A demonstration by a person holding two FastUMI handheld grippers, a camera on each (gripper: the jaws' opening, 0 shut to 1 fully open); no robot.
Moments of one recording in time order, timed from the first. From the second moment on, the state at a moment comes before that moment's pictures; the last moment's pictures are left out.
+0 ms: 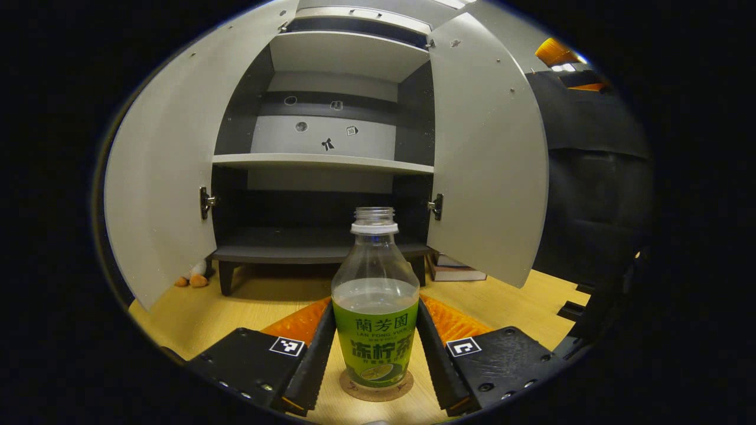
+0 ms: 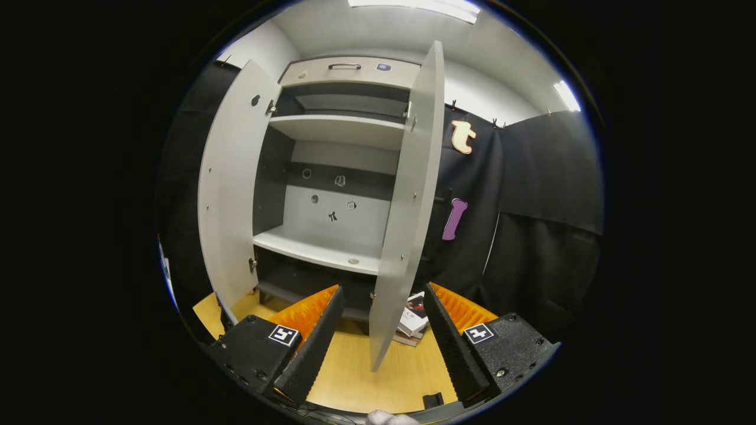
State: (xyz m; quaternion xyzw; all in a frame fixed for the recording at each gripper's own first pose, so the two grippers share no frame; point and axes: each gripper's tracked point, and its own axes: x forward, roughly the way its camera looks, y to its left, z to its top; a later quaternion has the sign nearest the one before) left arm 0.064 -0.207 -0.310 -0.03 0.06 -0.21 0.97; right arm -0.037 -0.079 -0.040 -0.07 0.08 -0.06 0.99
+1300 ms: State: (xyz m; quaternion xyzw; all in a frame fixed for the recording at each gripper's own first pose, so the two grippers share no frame) left arm 0.056 -0.210 -0.247 0.02 -0.05 -0.23 0.97; right arm -0.032 -0.054 -0.052 -0.07 0.10 -0.02 0.99
